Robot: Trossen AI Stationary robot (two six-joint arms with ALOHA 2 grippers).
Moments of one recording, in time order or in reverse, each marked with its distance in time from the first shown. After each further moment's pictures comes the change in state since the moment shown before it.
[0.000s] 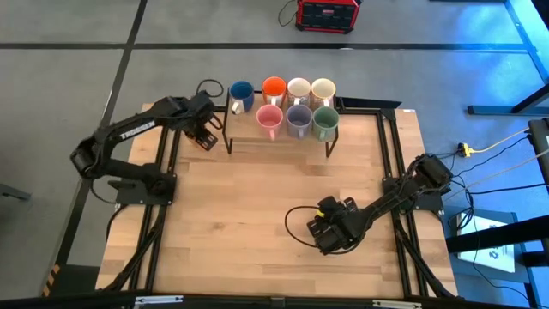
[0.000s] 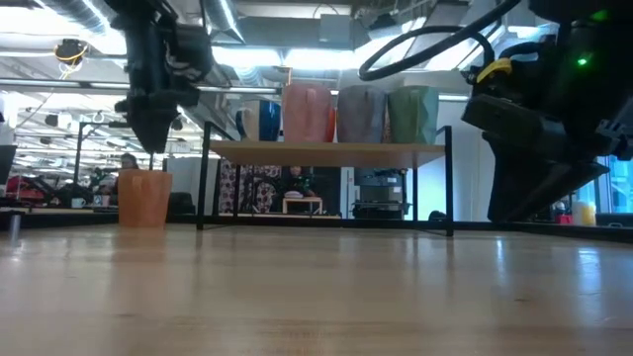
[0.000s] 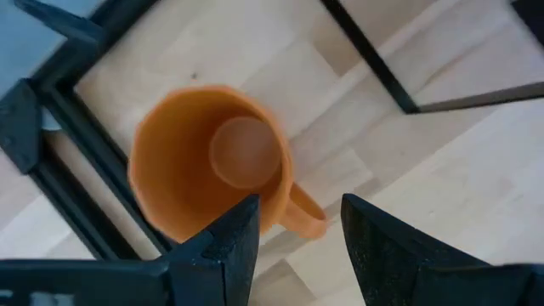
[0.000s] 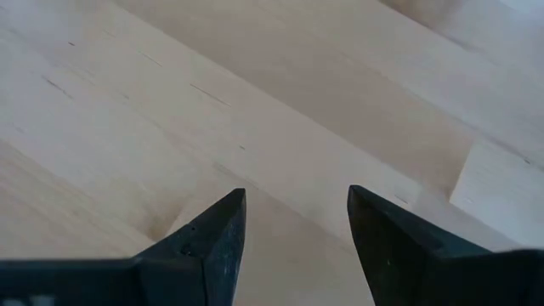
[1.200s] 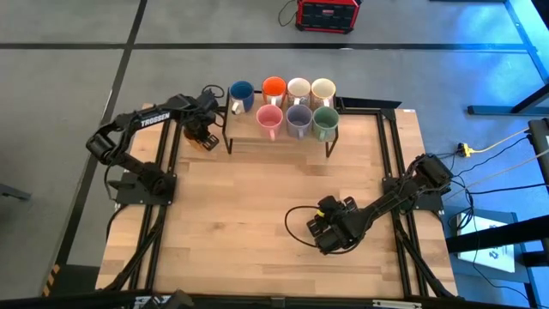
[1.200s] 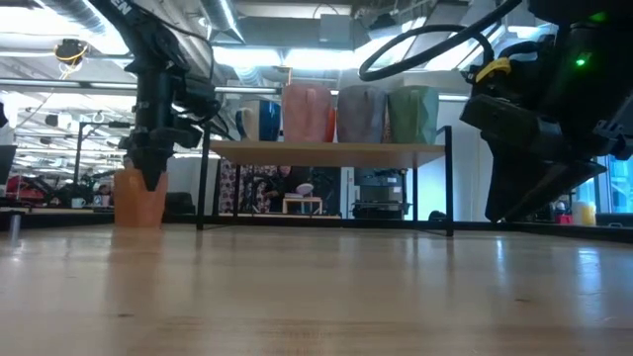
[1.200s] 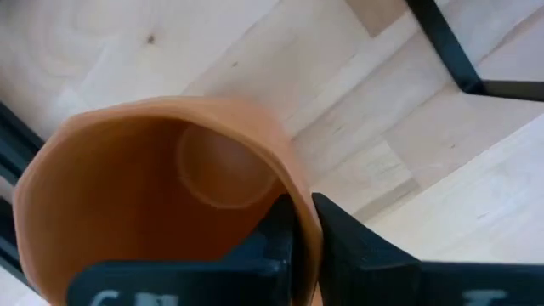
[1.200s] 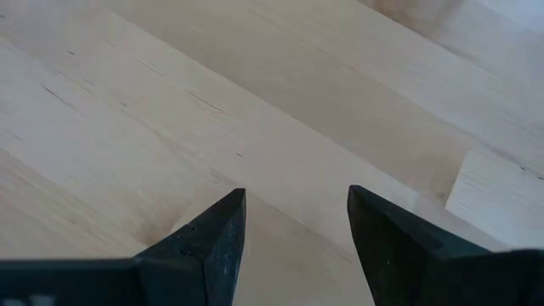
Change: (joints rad) left arm 0.148 0.217 -0.061 0.110 0.124 0.157; right arm -0.004 0.001 0.000 -0.005 0.017 0.002
